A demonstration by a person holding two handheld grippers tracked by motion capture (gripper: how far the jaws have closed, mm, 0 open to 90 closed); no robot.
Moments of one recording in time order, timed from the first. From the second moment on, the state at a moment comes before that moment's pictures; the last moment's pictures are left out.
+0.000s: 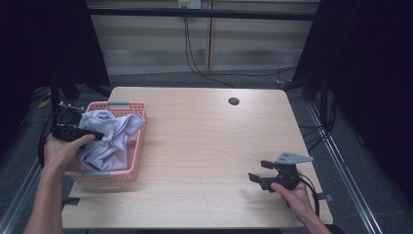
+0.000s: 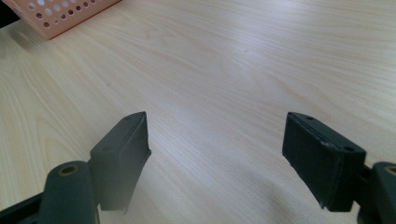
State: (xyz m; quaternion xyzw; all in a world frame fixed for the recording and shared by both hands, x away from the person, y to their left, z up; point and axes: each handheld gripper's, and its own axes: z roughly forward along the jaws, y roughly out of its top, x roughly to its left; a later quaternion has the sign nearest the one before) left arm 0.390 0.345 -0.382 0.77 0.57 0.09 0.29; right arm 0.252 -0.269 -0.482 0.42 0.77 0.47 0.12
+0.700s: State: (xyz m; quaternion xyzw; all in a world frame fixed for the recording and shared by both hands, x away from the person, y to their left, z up) left arm 0.384 0.346 -0.344 0.76 0.54 0.11 0.35; right arm 0.252 -0.269 -0.482 0.42 0.77 0.46 0.12
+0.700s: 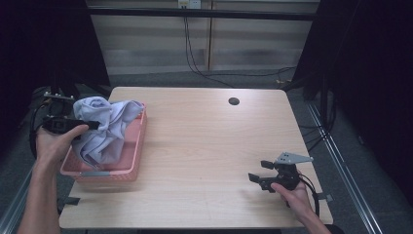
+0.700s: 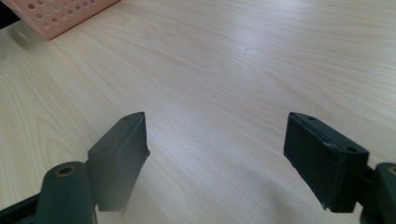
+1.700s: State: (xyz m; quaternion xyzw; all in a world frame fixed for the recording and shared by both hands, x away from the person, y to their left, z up) left arm 0.376 0.330 -0.302 0.78 0.48 0.13 0.37; right arm 0.252 -0.269 -0.482 0.42 0.77 0.47 0.12
